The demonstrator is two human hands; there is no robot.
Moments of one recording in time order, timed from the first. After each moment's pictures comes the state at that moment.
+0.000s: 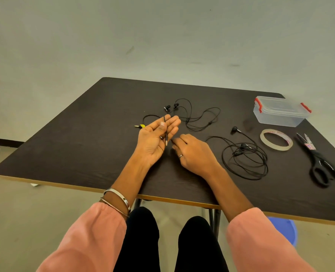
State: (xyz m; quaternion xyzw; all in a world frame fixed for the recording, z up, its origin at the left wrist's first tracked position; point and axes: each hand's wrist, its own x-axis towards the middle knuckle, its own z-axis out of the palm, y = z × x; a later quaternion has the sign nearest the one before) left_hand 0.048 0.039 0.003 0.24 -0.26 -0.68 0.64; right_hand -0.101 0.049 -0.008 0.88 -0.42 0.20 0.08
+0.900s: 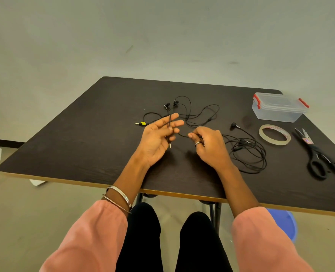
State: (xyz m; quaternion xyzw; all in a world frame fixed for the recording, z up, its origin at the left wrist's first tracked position) left_hand 0.047 0.049 0.000 0.27 -0.40 -0.65 0.59; right_hand -0.132 0.047 -0.004 0.79 -0.48 0.38 -0.07
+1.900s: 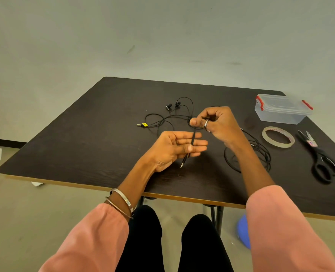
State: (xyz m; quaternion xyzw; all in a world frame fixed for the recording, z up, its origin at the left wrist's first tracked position) left_hand 0.038 0.064 -0.001 0.22 -0.52 -0.69 0.45; right_hand -0.139 0.021 0.050 0.73 -0.41 0.45 -0.32
